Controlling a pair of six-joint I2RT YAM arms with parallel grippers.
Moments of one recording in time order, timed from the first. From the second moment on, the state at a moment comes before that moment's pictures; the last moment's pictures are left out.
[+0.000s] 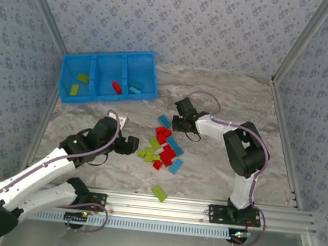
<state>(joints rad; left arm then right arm) -0.75 0.85 0.74 -0.68 -0.14 -0.47 0.60 1.90 1.17 -0.29 0.06 0.53</state>
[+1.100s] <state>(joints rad) -0.75 0.57 0.78 -0.90 -0.51 -0.77 0.74 2.60 2.53 -0.56 0.14 0.23</state>
